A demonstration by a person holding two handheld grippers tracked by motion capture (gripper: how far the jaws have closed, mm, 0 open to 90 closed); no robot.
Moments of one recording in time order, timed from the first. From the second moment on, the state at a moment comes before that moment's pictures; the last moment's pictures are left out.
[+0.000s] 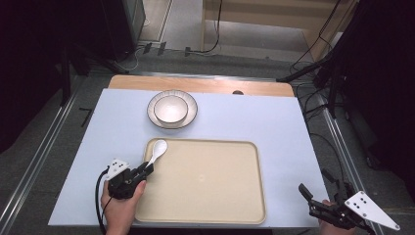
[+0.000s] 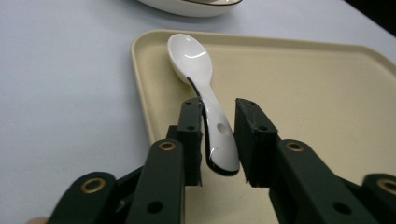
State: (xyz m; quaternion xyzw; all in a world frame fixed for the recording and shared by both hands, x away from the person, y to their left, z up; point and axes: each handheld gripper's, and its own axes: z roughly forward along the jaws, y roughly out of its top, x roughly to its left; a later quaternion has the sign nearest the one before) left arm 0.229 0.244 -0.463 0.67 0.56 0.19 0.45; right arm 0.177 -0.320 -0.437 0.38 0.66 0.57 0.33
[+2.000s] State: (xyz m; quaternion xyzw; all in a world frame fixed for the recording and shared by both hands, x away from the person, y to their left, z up) left arm 0.200 0.316 -0.417 0.67 0.49 0.23 0.51; right arm 0.176 -0.319 -0.436 0.38 0.66 0.56 0.33
